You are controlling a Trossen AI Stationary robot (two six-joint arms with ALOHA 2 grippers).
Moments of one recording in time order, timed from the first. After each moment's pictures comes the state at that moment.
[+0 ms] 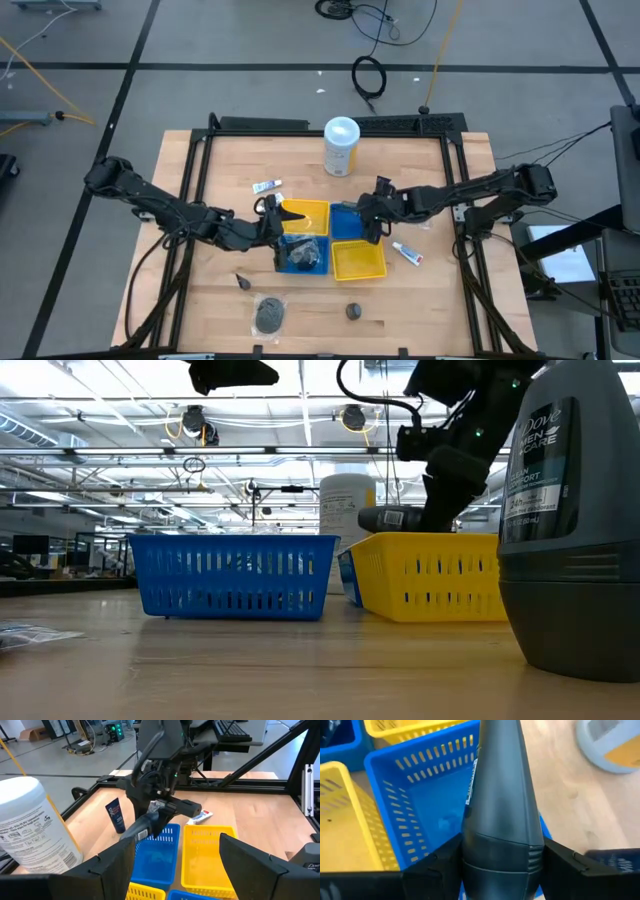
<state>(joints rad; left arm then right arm) -0.38 1.32 0.86 0.14 -0.58 -0.12 0.03 1.47 0.87 -0.43 0.25 0.30</state>
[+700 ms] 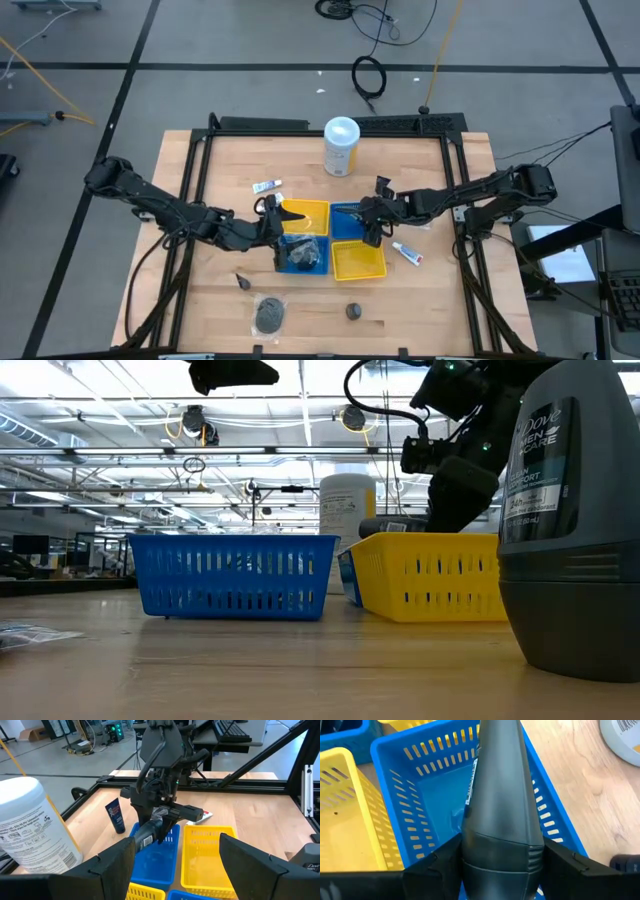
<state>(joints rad) -0.38 1.32 0.86 0.15 -0.58 -0.12 0.03 1.47 0.79 -0.31 0.20 0.29</state>
